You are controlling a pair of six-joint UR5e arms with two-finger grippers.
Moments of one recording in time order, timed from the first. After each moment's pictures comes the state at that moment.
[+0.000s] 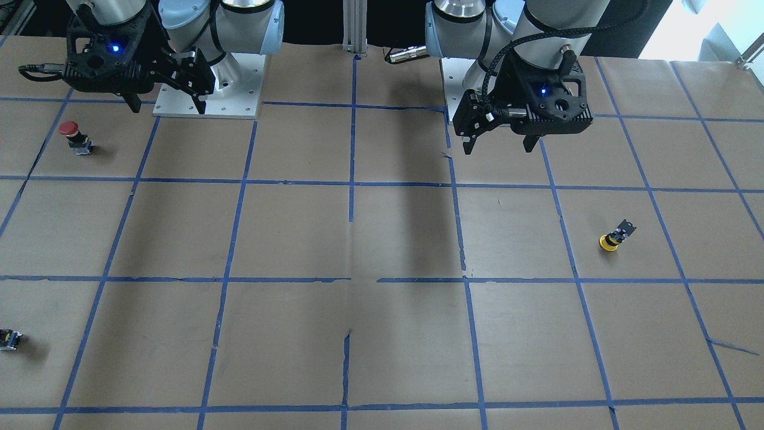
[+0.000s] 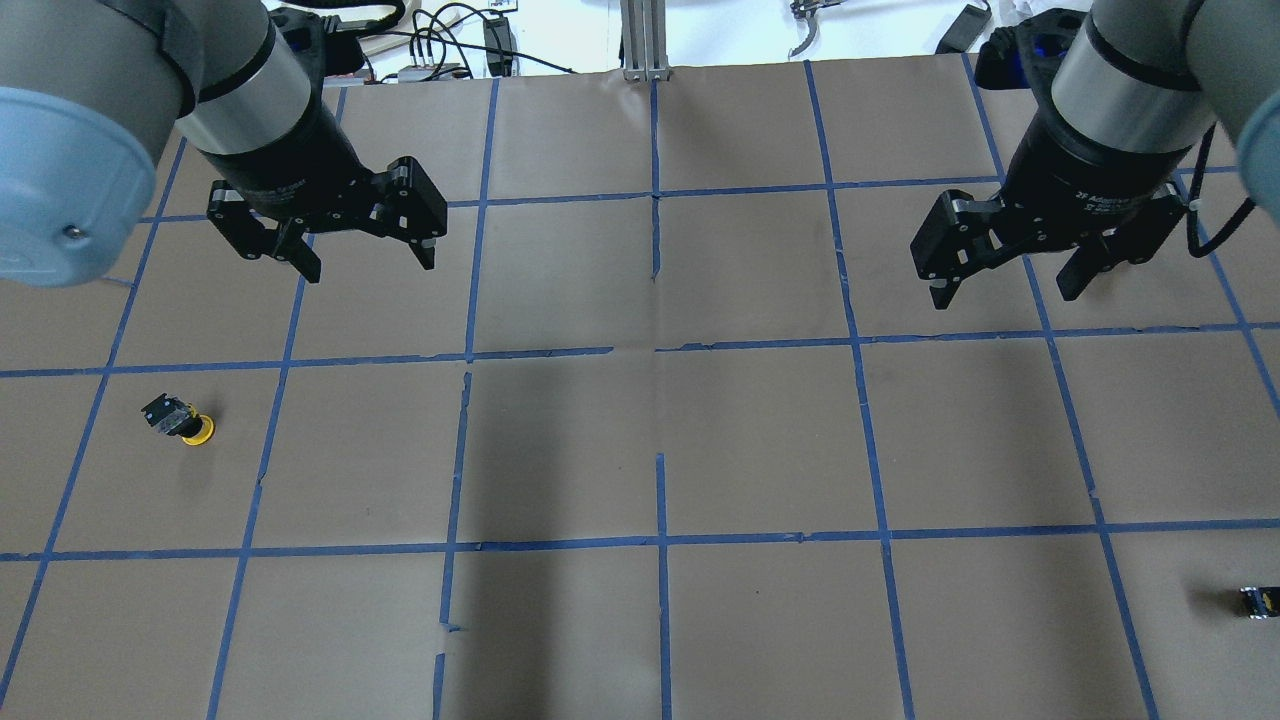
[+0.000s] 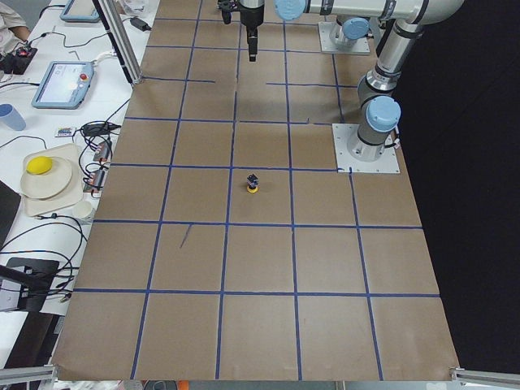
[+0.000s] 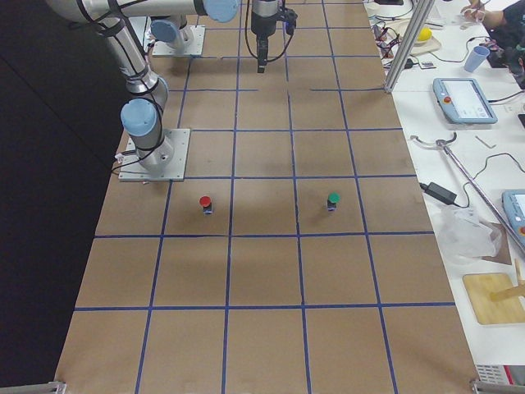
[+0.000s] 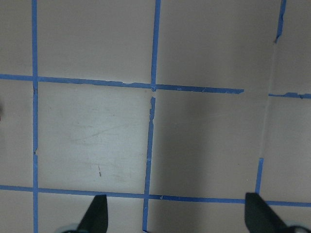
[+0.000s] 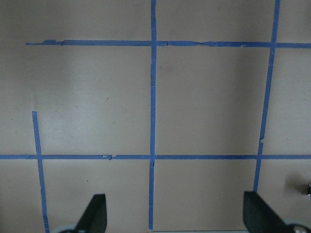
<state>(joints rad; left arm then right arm) -1.62 -1.55 -1.60 -1.56 1.56 -0.13 1.54 -1.70 1.65 -1.45 -1.59 -0.05</state>
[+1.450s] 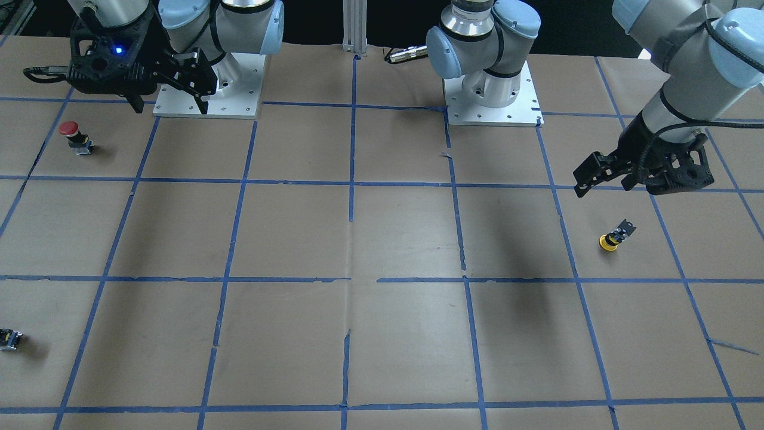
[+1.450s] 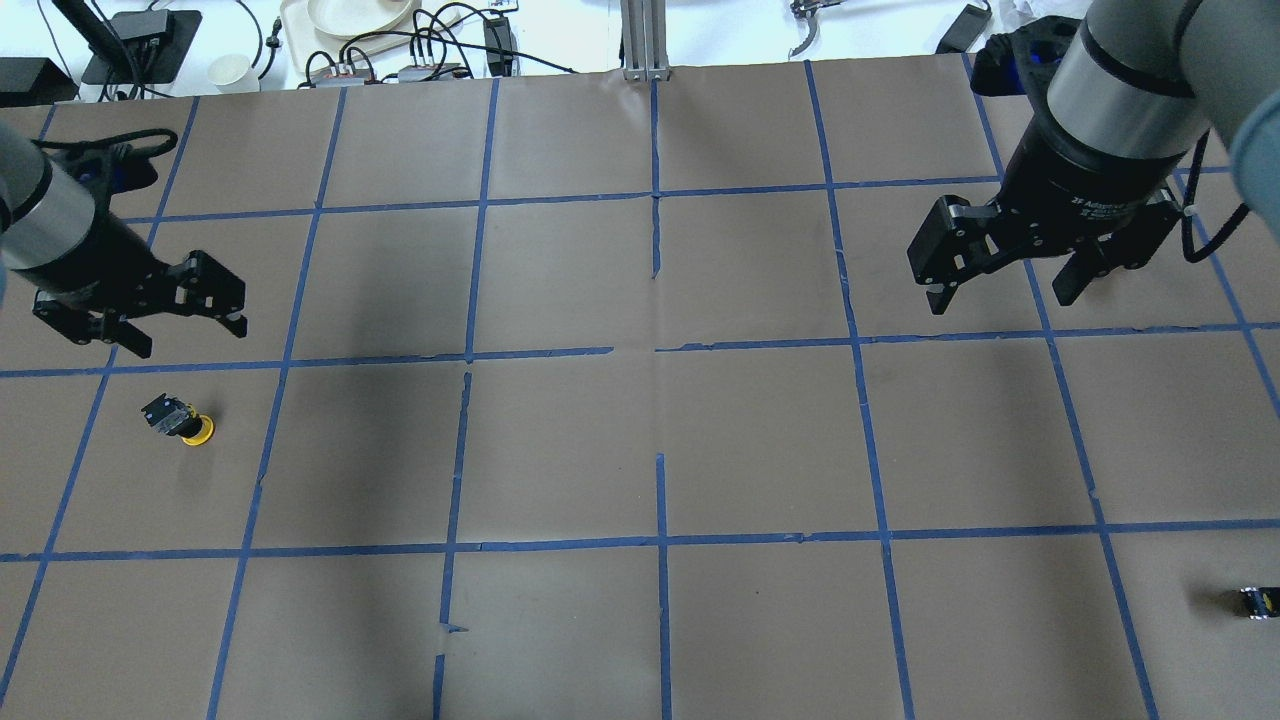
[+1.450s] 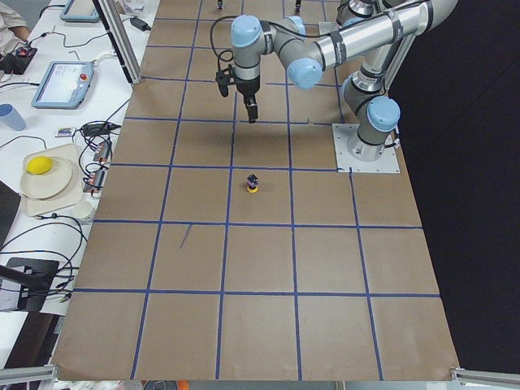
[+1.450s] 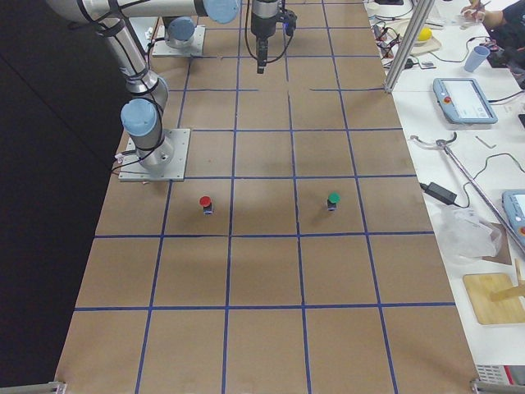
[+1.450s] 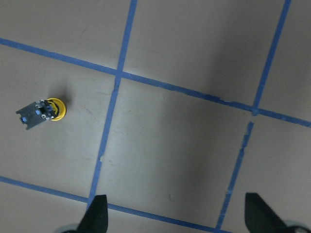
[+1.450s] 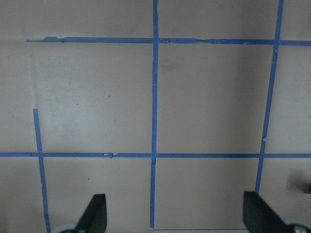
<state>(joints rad) -1.11 -1.55 -1.90 -1.30 1.57 0.36 1.54 -1.70 1.65 -1.45 -1.59 -0.05</state>
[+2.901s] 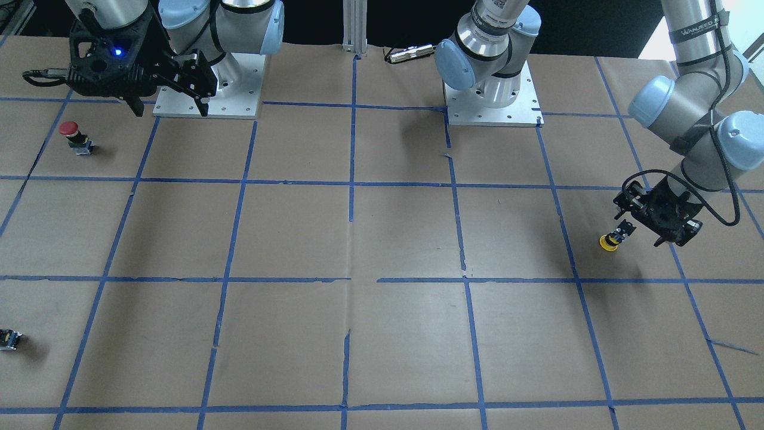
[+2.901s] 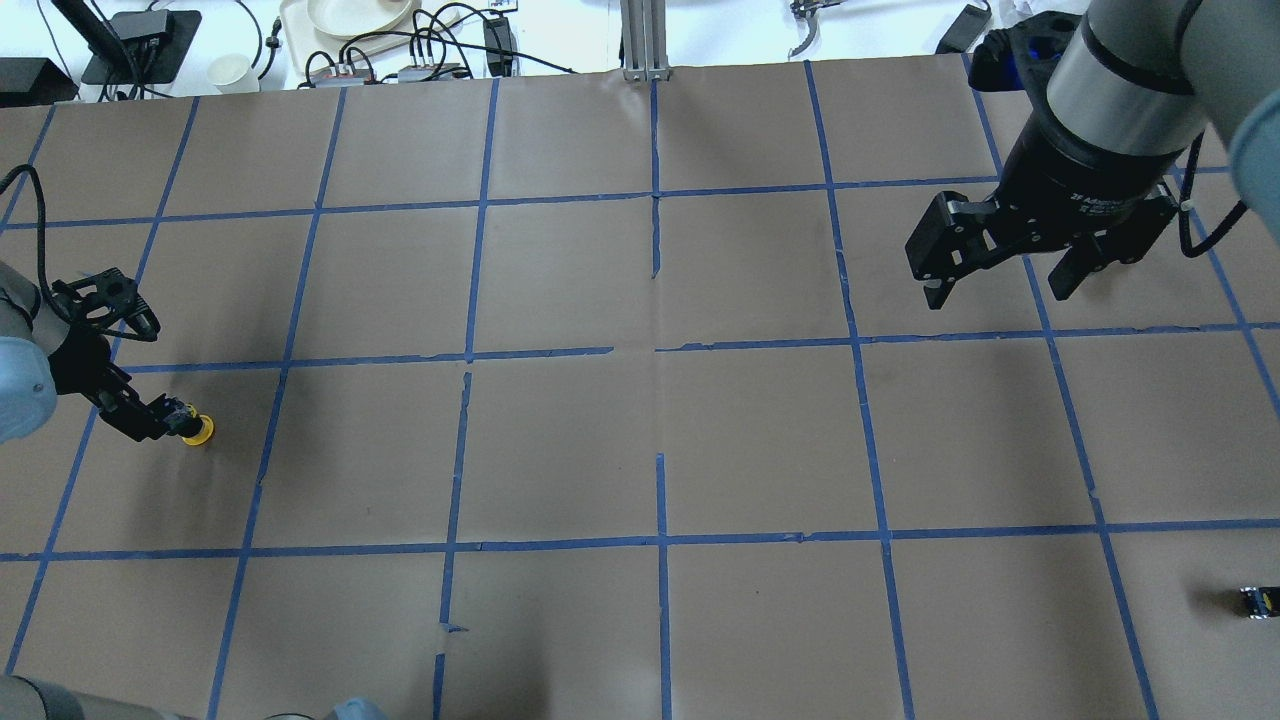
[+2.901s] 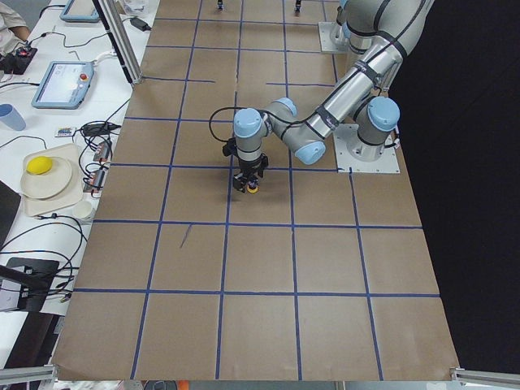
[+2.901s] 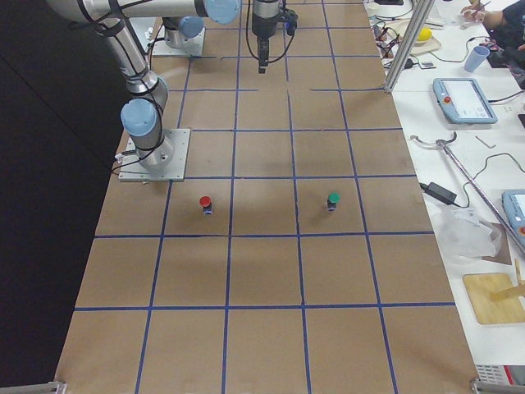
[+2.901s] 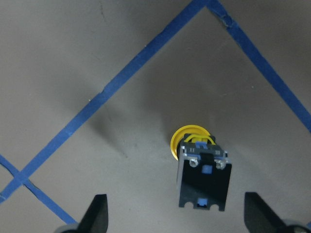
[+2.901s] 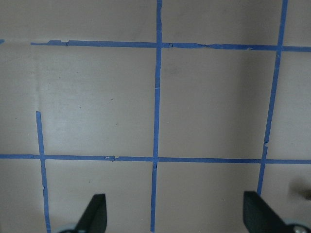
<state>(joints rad) -0.92 -1.81 -2.02 -0.87 1.65 1.46 1.54 -1.70 1.65 -1.47 -1.58 -0.07</state>
